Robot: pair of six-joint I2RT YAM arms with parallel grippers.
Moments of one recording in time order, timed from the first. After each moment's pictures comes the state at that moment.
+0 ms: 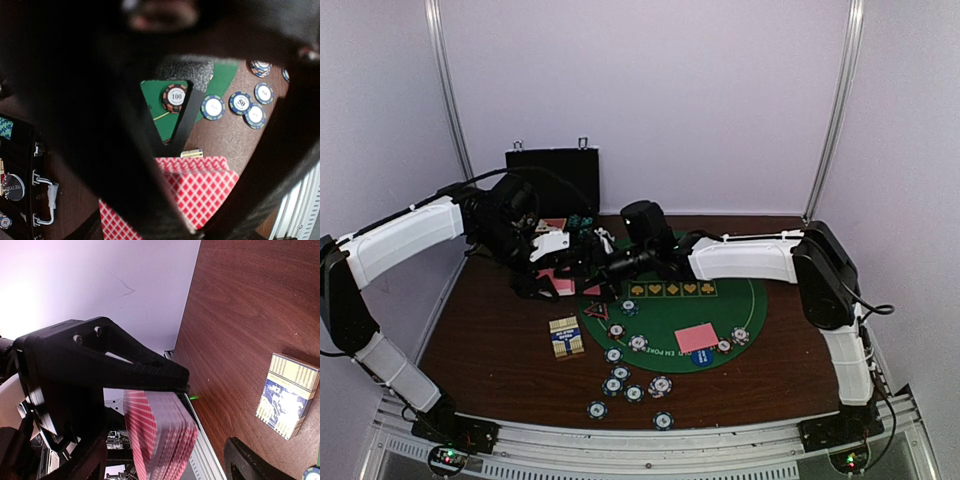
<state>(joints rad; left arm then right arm) -0.52 1.52 1.35 -1.01 0.37 0.82 0.91 2.18 1.71 0.09 -0.79 1.13</state>
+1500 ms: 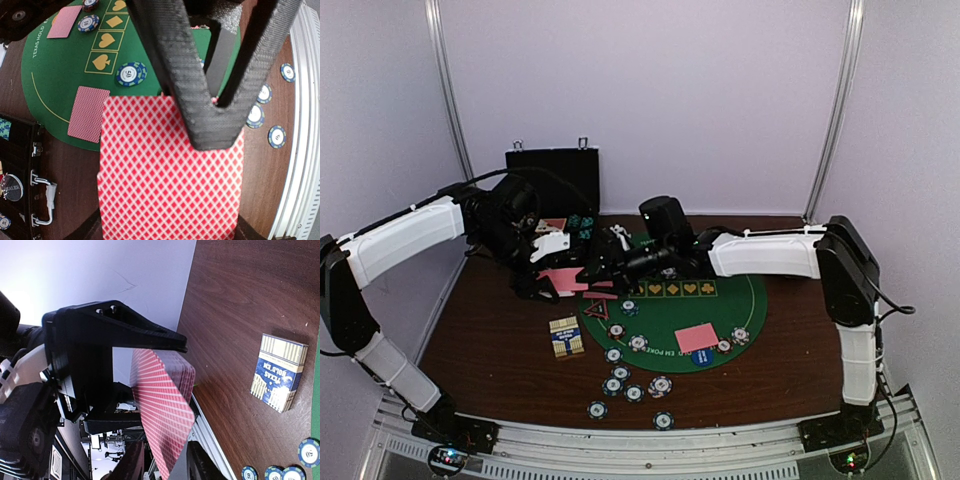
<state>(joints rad) -0.52 1.52 1.36 -1.02 0.37 0.82 0.87 2.08 1.59 0.09 -0.83 1.12</state>
